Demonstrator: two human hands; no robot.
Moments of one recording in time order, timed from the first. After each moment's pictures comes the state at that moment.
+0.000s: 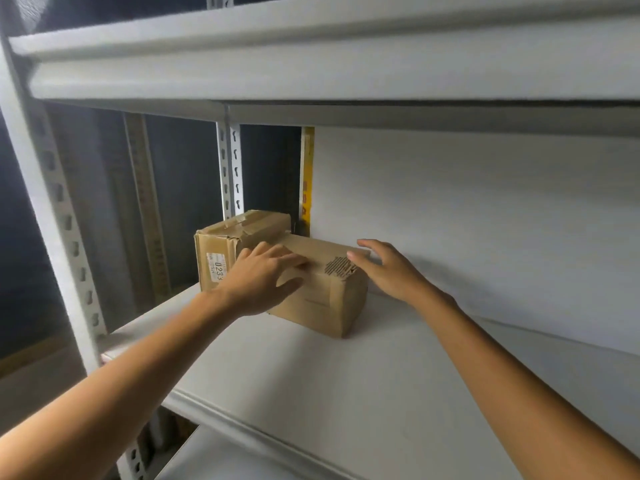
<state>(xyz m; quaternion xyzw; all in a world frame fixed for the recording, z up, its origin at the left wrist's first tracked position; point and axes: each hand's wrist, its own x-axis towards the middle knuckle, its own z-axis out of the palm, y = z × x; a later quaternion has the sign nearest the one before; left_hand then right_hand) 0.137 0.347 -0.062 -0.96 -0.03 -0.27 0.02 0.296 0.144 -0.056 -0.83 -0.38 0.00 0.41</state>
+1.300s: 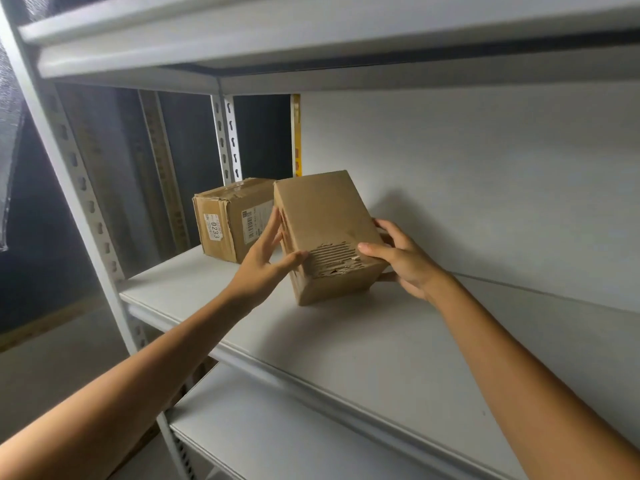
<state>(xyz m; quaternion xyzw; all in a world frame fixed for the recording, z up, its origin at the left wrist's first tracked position) 0.100 0.230 -0.087 -0.80 -0.08 -0.28 -0.53 0.269 0.056 -0.081 -0.64 -0.35 0.23 0.65</state>
